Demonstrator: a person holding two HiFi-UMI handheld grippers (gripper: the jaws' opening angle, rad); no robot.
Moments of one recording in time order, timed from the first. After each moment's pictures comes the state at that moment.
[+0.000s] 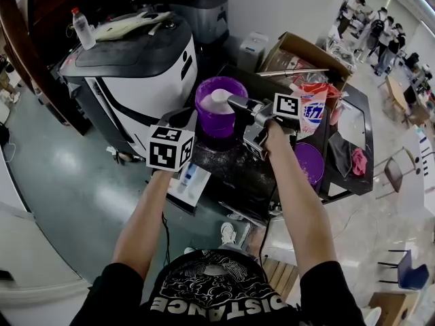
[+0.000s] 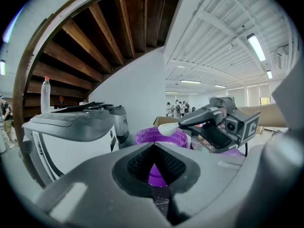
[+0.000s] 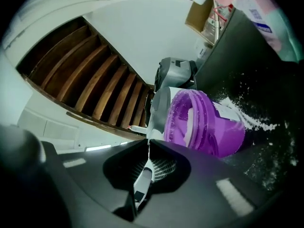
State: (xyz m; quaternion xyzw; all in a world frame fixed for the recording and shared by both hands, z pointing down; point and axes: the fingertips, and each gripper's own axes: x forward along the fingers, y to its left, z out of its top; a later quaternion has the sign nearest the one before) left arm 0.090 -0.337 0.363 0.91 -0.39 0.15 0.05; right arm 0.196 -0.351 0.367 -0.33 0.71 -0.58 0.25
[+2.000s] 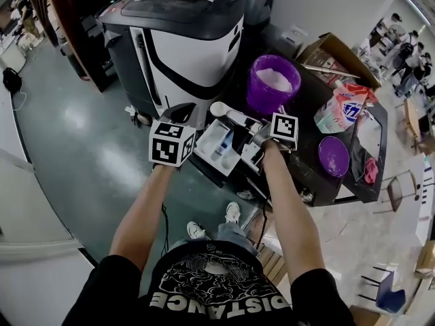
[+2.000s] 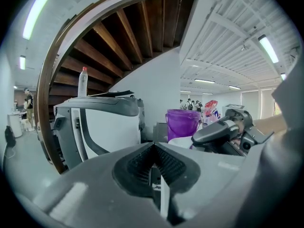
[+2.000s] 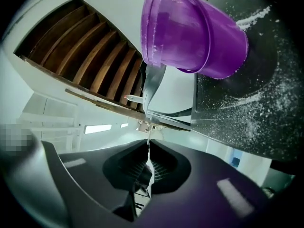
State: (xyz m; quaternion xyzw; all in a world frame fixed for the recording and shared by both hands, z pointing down) left arm -0.068 -0.293 0.429 0.87 -0.46 0.14 0.09; right arm 0.028 -0.280 0.456 -0.27 0.74 -0.59 0.17
